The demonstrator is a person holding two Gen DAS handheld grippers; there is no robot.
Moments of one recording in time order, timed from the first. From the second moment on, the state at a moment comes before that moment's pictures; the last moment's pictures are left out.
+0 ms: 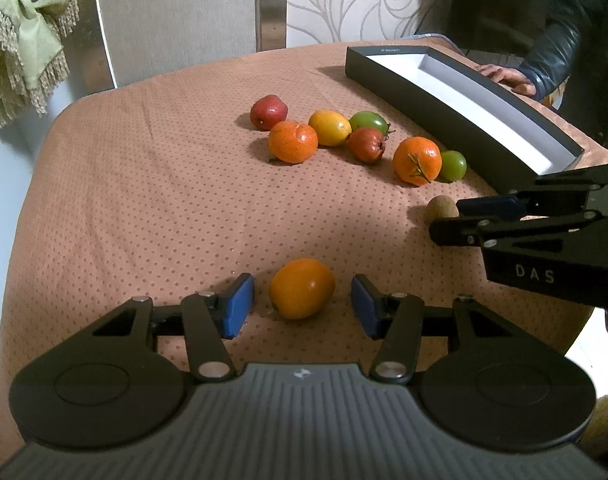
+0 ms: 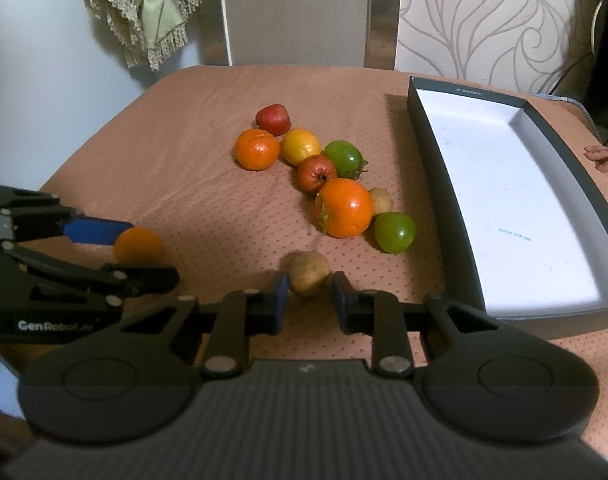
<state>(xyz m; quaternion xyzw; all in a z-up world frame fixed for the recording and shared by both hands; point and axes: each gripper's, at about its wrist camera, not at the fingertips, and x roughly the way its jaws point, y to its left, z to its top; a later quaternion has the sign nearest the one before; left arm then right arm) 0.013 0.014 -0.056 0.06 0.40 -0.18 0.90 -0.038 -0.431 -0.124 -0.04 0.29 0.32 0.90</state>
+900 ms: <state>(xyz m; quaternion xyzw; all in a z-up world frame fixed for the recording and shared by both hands) 0.019 0.005 -0.037 0.03 0.38 -0.16 0.91 -0.046 -0.465 -0.095 -0.04 0.25 0.33 0.91</state>
